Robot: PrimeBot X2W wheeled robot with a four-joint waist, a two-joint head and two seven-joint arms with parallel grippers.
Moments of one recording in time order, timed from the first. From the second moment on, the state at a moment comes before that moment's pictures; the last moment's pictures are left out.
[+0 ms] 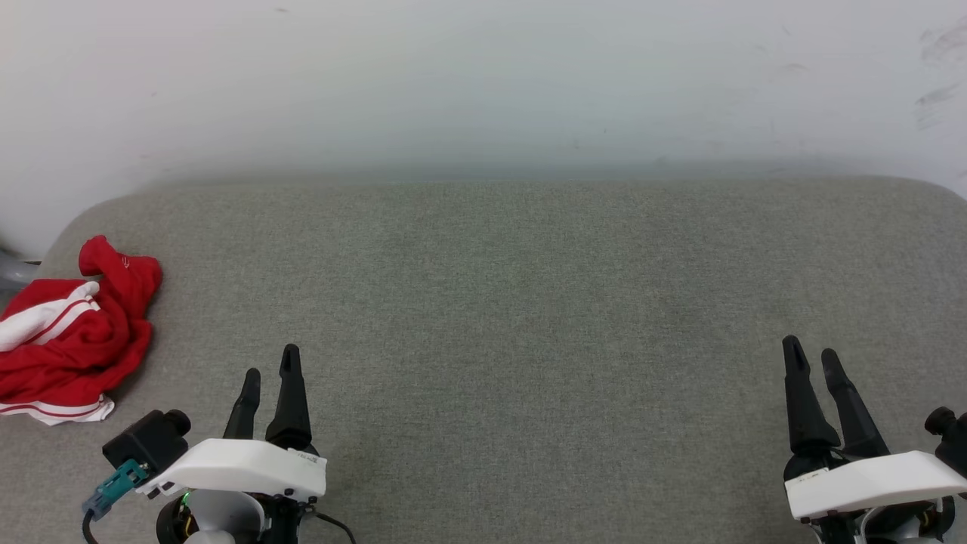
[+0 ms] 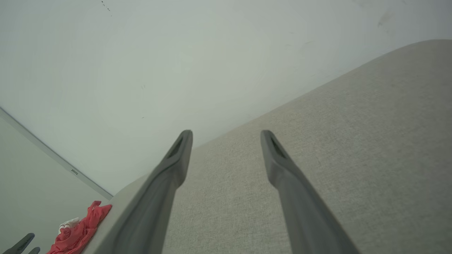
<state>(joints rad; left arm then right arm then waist) -0.06 0.05 0.00 0.12 -0.75 0.04 -0.09 -0.01 -0.05 -0.06 0.06 0.66 0.13 -0.09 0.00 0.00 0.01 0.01</state>
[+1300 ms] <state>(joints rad) -0.04 0.05 -0.07 0.09 -0.31 0.09 -0.20 0.03 -0.05 -0.06 0.03 0.24 0.13 -0.19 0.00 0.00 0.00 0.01</state>
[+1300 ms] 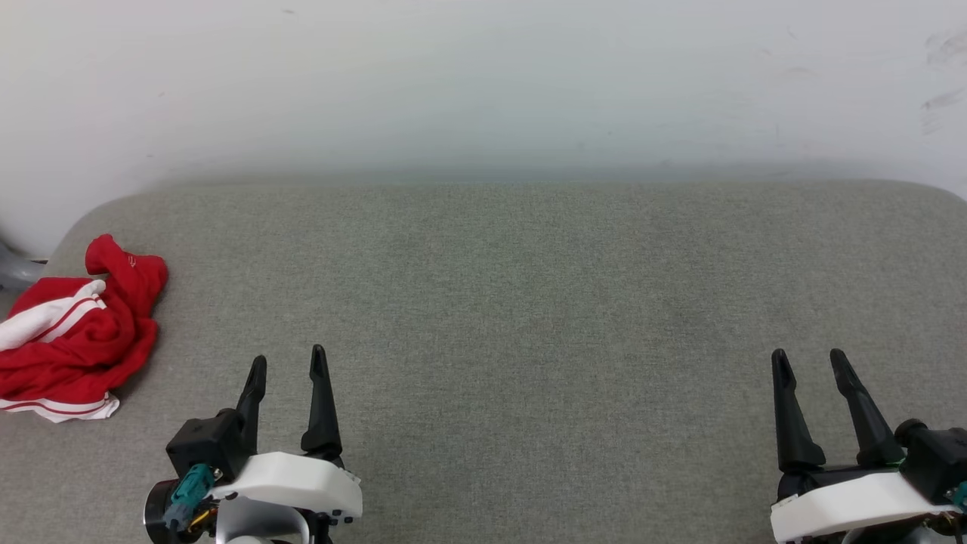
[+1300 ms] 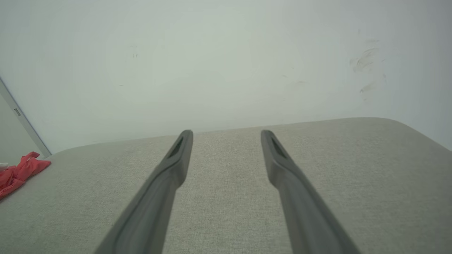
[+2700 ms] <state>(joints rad) -0.02 0.05 -0.09 0.11 -0.18 0.08 -0.26 0.06 -0.05 -0.06 0.00 0.13 0.13 -0.26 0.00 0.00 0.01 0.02</state>
